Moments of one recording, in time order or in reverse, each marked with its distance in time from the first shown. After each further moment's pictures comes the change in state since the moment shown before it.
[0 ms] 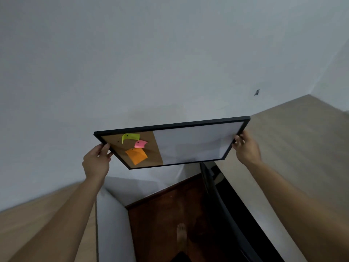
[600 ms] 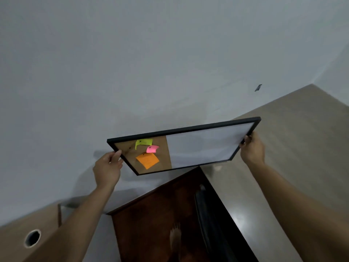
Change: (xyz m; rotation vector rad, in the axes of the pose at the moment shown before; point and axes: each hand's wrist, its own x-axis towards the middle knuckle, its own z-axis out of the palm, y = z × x) left_hand 0.087 -0.031 0.207 0.109 -0.186 -0.146; right_hand 0.192 0.060 0.001 -0.315 0.188 0.223
